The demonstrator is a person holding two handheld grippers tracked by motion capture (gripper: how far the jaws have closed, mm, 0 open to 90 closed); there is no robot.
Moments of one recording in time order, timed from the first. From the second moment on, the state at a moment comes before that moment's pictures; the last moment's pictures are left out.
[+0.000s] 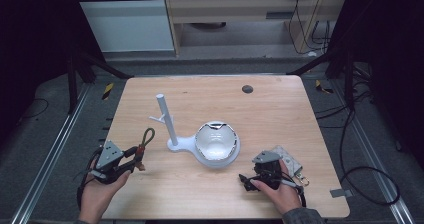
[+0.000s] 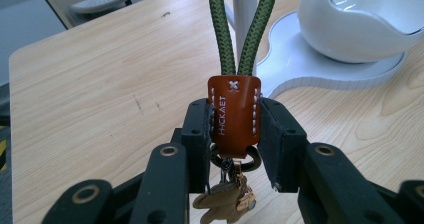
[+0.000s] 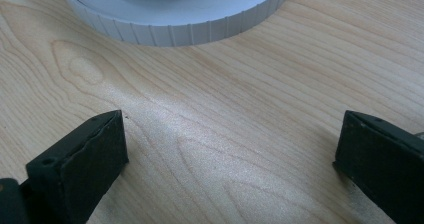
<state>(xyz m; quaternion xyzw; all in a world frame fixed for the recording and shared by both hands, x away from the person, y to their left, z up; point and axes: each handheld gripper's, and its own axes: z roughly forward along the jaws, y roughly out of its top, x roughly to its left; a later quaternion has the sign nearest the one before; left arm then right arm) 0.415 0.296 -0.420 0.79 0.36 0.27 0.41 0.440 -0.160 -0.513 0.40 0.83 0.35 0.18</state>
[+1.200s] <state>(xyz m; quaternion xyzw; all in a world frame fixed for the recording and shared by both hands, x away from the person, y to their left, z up) 0.390 0.260 -0.410 0.75 0.36 0.28 0.48 0.440 -0.160 -0.513 0.41 0.82 0.35 0.18</state>
